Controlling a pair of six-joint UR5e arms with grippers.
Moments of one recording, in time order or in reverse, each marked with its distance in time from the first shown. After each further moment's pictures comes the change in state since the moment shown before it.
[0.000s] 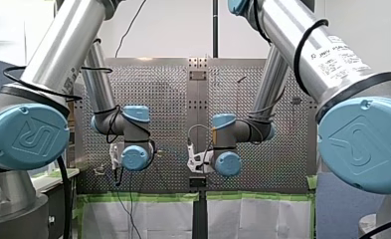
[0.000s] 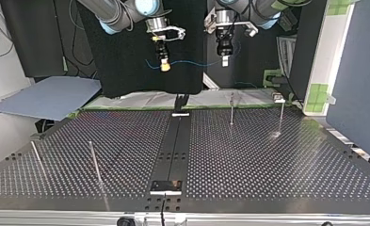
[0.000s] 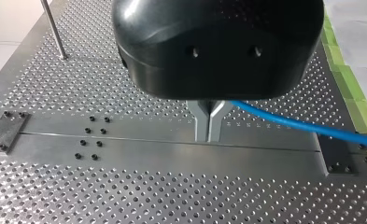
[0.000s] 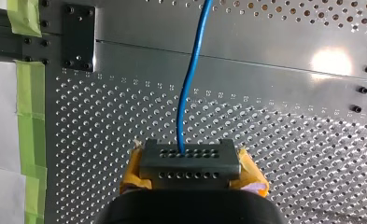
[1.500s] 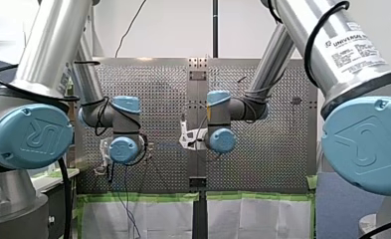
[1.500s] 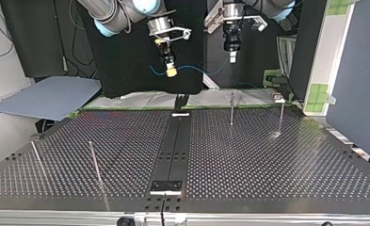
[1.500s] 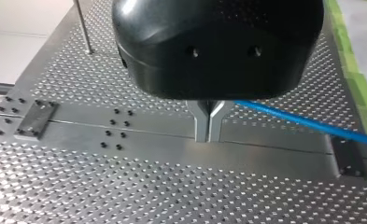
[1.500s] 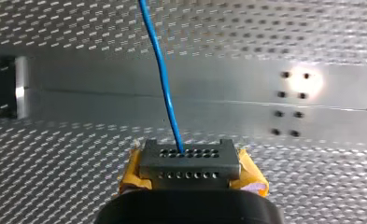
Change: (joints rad) left arm 0.047 0.146 -0.076 -0.077 0.044 -0.072; right arm 0.031 -0.156 -0.053 0.125 -0.055 0.056
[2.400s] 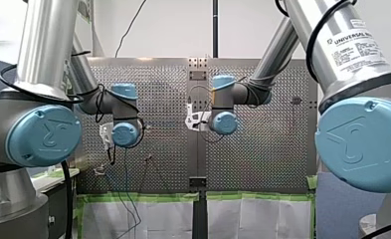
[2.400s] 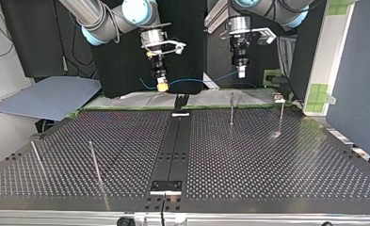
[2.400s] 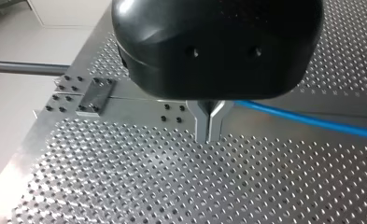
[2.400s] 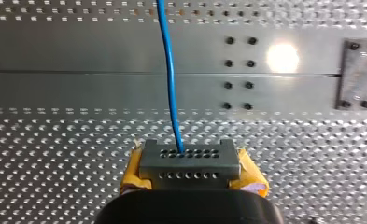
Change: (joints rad) left arm 0.128 0.101 0.045 -0.040 0.081 -0.001; right arm -0.062 -0.049 -0.072 0.056 -0.009 0.013
